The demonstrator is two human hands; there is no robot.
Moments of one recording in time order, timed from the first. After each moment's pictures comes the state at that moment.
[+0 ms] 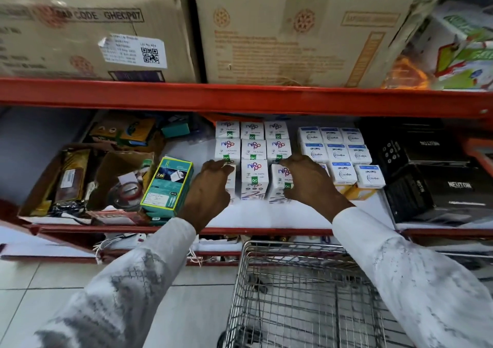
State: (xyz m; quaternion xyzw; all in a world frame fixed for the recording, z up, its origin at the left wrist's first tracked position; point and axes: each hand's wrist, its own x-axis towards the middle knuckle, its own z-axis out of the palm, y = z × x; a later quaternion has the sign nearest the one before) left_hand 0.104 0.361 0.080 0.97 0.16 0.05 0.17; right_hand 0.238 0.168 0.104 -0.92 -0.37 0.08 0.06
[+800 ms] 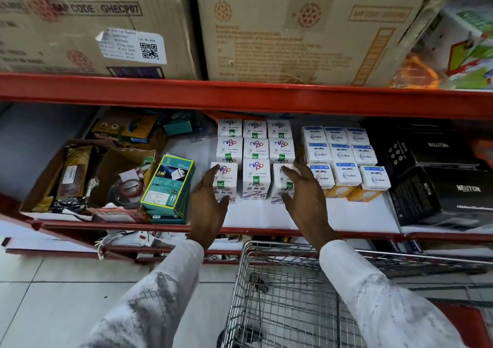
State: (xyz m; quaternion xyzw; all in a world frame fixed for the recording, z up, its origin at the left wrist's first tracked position) left_hand 0.084 0.342 0.032 0.85 0.30 0.20 0.37; right_hand 0.211 0.161 0.044 -0.93 -0.27 0.00 0.25
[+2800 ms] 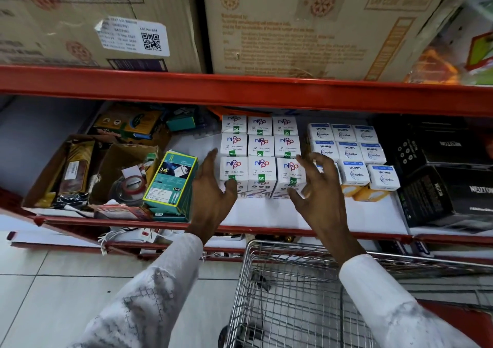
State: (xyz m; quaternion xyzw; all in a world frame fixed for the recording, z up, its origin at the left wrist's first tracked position) left_hand 0.095 0.350 0.042 0.83 0.28 0.27 0.40; right_hand 0.207 0.146 0.066 -0.89 -0.31 -0.09 0.31
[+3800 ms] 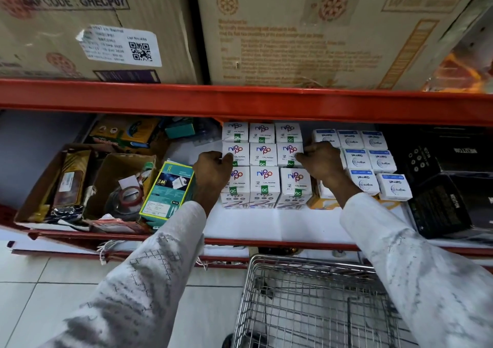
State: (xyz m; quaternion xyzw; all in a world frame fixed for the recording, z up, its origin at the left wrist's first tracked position) left_hand 0.173 0.394 0.054 0.77 0.44 0.16 0.43; right_hand 0.309 0.207 0.081 -0.93 -0.15 0.11 0.32
